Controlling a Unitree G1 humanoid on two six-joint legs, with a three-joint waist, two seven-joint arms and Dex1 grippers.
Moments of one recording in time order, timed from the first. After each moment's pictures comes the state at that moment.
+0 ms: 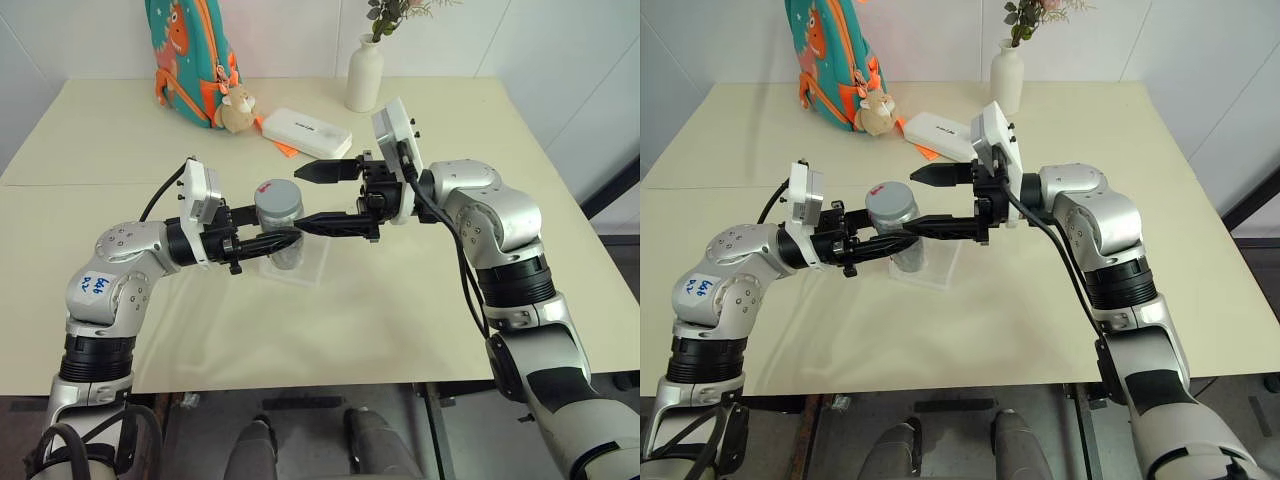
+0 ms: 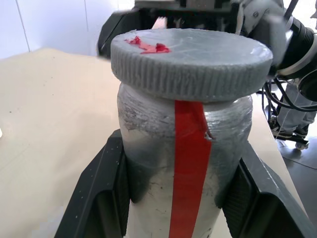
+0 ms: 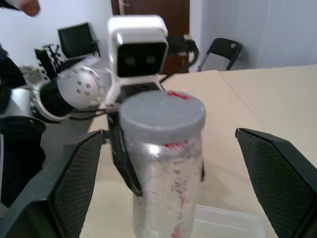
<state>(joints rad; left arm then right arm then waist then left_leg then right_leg) -0.57 0.61 0.10 -0.11 -0.60 0.51 -1.01 -1.02 -0.38 0.12 0.16 0.55 0.56 1.22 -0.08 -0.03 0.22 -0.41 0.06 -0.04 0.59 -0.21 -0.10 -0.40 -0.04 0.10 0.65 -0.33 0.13</state>
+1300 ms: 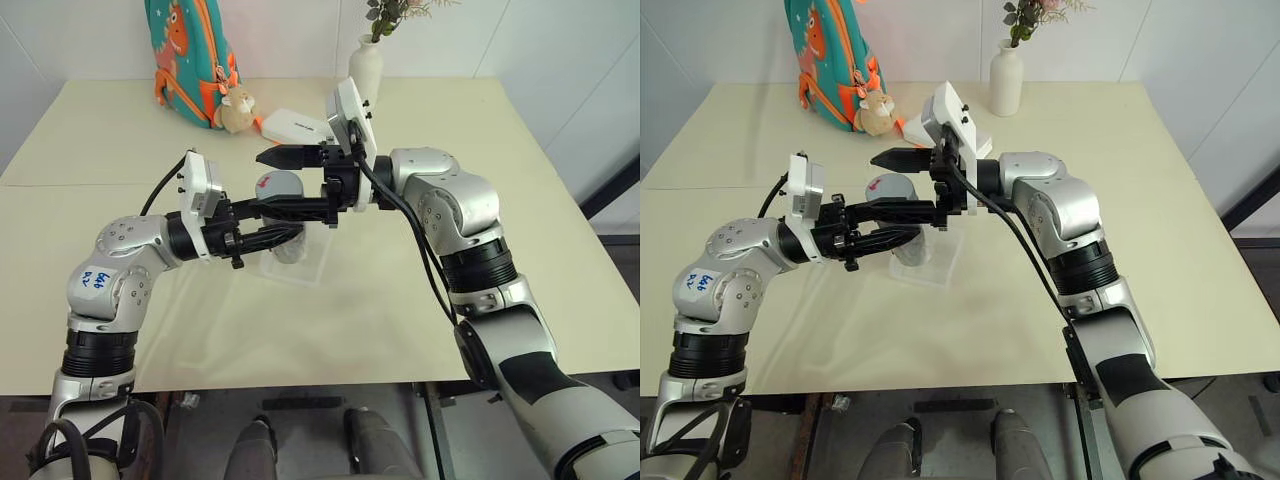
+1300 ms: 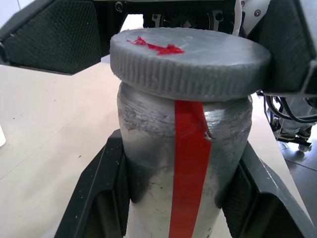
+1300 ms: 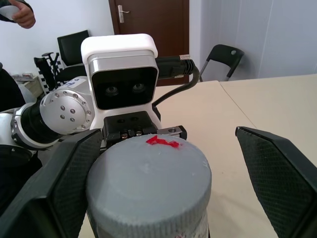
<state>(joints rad) -0.60 0.60 0.10 -0.11 -0.60 0.52 -1.00 -1.13 -0.24 0.15 0.29 0.47 0.55 1.16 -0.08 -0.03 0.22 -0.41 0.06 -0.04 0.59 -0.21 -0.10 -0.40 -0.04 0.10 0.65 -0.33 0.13</state>
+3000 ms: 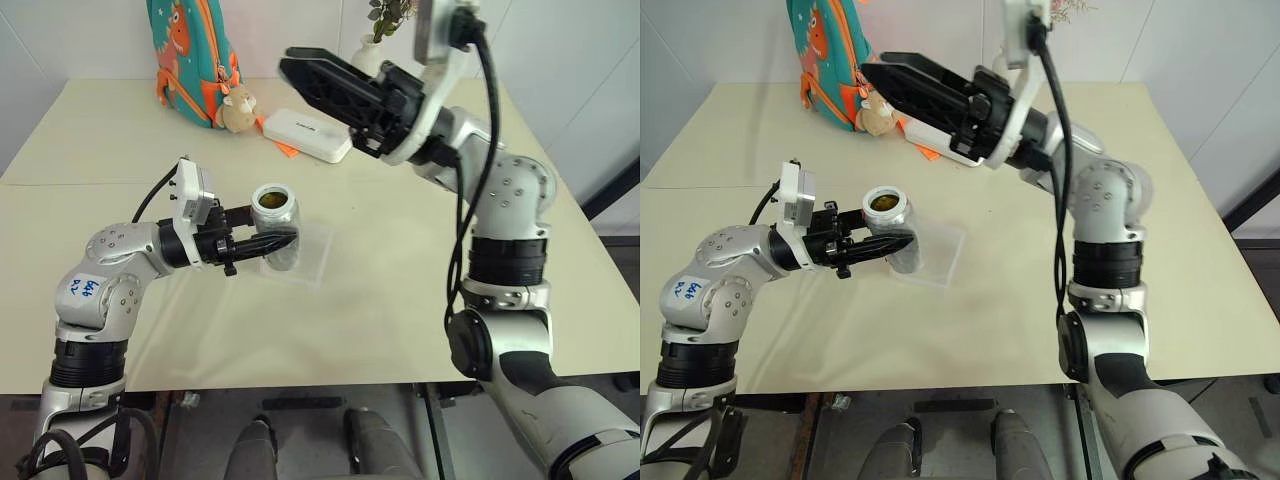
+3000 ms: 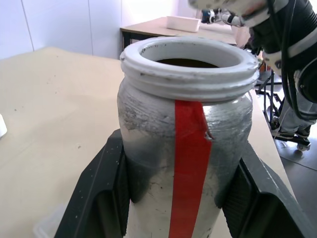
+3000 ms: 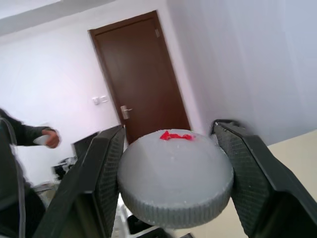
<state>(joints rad) -0.53 0.63 0.12 -0.16 -0.62 0.55 -0.99 -1.10 -0.22 -0.20 0.05 0.85 0.85 0.81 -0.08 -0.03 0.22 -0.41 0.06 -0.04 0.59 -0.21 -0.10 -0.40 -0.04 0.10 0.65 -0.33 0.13</state>
